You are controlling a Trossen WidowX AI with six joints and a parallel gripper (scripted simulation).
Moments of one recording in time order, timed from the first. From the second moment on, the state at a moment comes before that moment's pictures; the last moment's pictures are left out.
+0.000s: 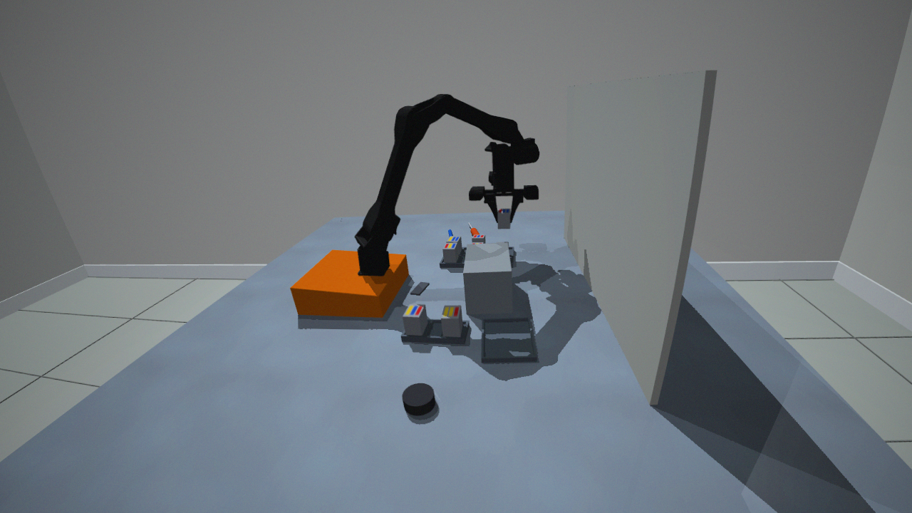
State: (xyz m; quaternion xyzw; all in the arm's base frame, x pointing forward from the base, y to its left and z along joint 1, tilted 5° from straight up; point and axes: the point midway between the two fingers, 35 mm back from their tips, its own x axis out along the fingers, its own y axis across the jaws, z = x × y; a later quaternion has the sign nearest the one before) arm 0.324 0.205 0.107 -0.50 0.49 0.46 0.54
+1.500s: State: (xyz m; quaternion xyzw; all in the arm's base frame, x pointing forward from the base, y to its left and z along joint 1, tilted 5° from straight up) arm 0.369 0.057 0.182 -0.47 0.52 0.41 0.59
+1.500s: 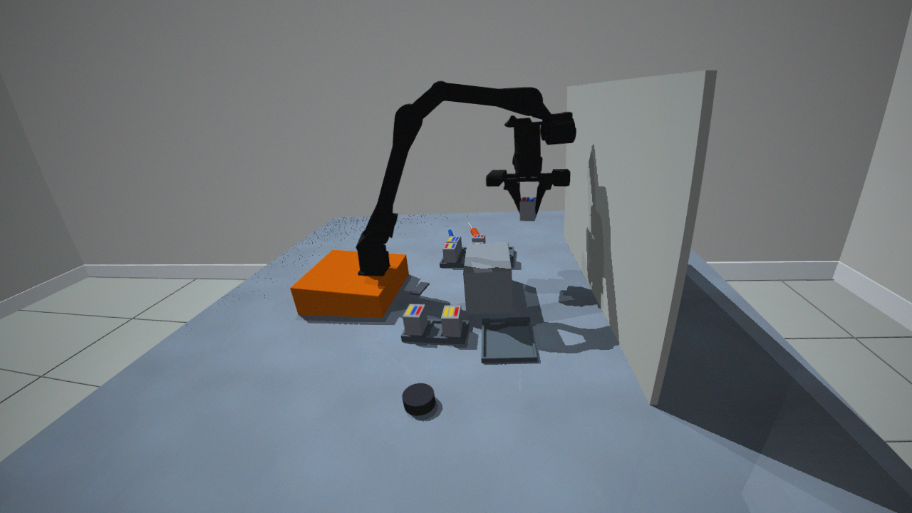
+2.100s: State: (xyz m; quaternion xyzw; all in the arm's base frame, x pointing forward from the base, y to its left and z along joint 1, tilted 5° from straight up) arm 0.366 -0.055 0.183 -0.48 0.53 0.40 0.58
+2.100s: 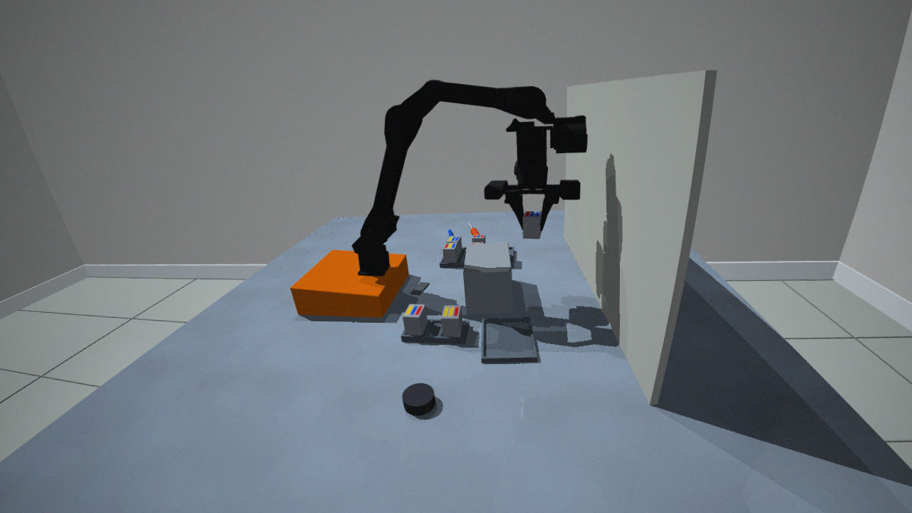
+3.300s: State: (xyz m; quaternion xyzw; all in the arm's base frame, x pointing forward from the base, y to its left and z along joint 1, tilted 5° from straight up) arm 0.306 -0.208 0.180 -0.52 0.50 0.44 0.54
